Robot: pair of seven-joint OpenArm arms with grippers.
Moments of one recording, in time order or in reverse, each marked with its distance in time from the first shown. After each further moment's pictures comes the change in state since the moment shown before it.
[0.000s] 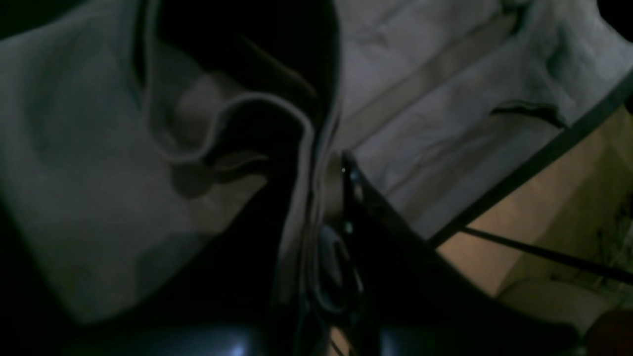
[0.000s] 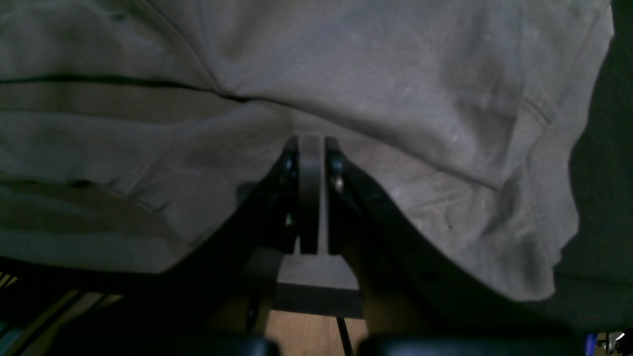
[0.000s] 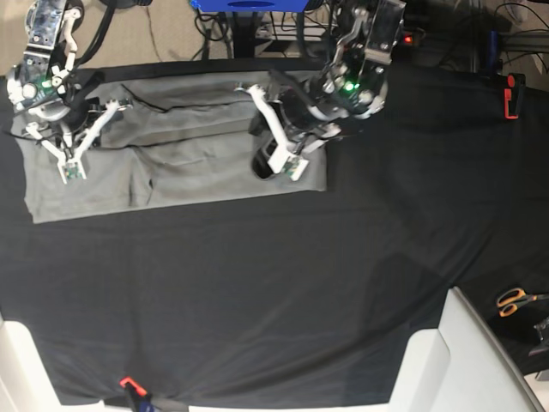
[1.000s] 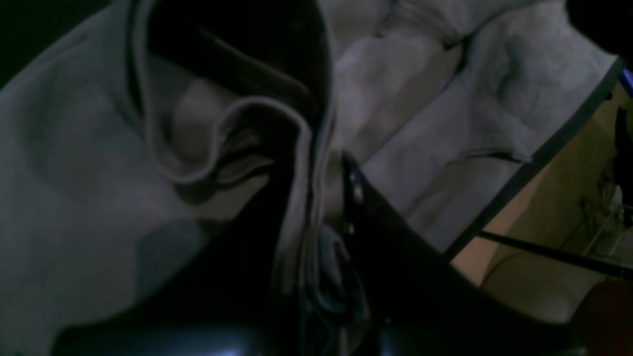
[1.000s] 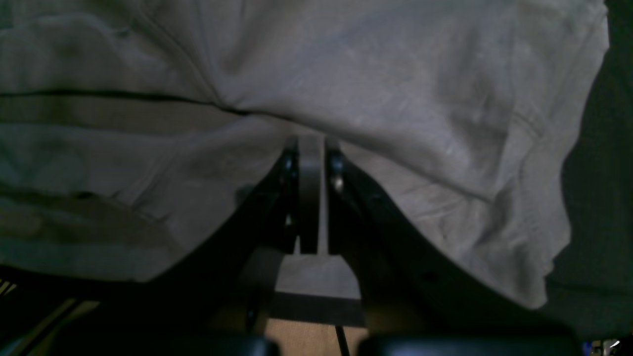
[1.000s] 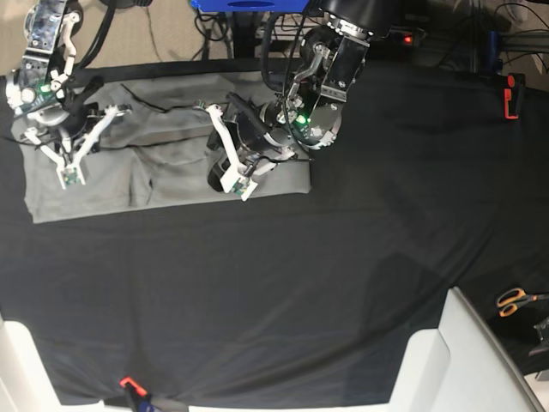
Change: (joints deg) left arm -9.3 4.3 6.6 -11.7 0.0 0.4 -0.4; right arm 1.0 0.2 0.0 0.0 0.0 0.0 0.1
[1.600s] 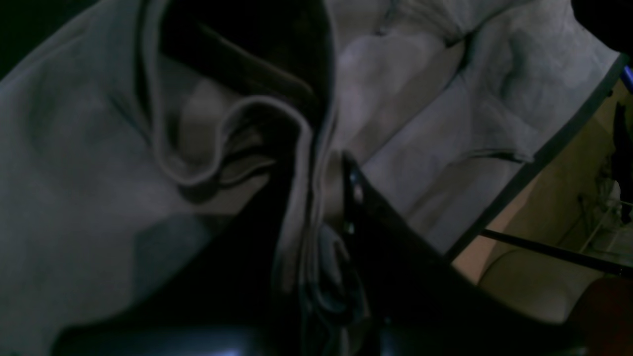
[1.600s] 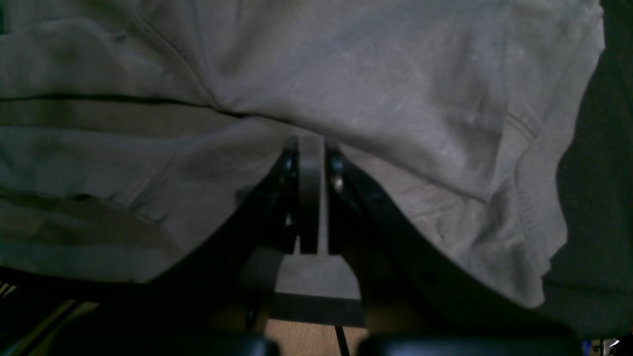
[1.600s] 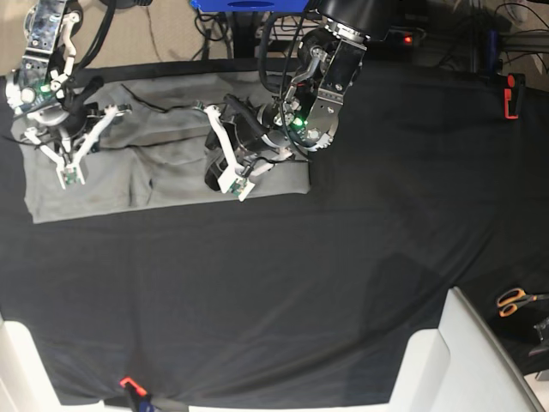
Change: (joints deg) left arm -0.6 0.4 0.1 -1.3 0.0 0.0 0.0; right arm 0.0 0.0 0.0 0.0 0.0 0.0 0.0
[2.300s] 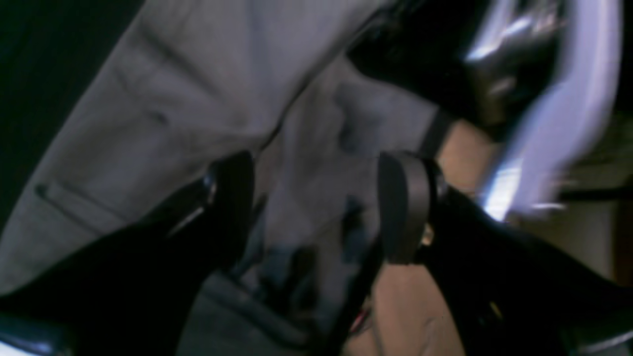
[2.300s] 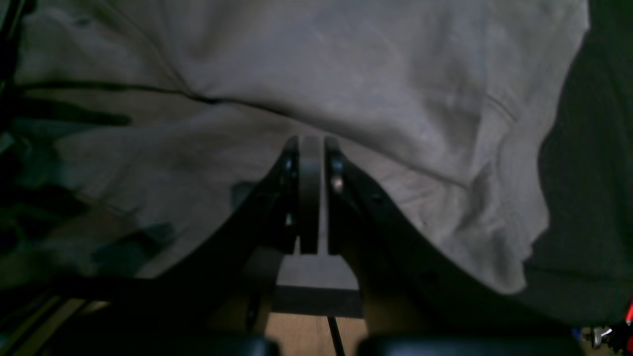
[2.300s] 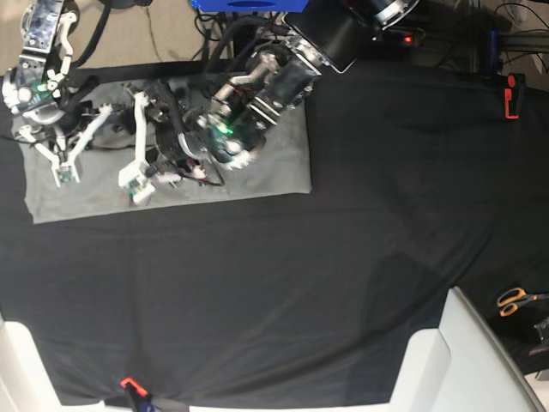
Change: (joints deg) left arm -9.0 2.2 19.6 1.6 -5.1 -0.7 0.9; right arm -0.1 0.5 0.3 0.0 -0.6 0.0 -0.4
